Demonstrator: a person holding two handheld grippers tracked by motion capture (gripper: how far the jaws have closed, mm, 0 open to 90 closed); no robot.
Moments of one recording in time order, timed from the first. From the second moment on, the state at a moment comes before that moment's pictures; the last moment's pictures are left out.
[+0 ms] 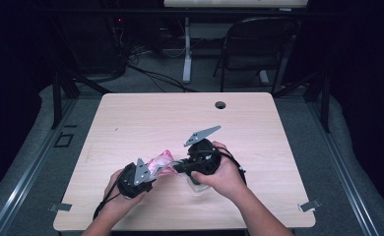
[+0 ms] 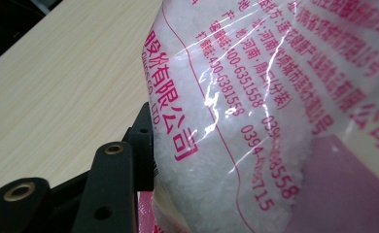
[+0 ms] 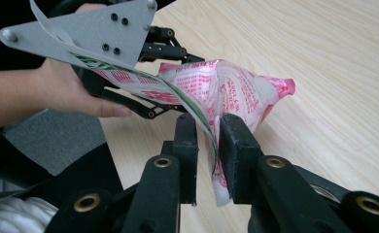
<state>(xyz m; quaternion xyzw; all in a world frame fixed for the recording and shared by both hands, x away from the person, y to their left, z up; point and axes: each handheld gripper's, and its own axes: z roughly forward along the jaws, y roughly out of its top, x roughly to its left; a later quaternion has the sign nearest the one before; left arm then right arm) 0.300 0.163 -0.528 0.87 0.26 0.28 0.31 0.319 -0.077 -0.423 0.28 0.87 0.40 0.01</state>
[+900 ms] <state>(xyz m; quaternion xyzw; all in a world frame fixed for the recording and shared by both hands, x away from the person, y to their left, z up) 0.321 0.158 -0.508 0.90 0.19 0.29 0.26 0.331 -0.074 -0.408 0.28 0.90 0.33 -0.01</state>
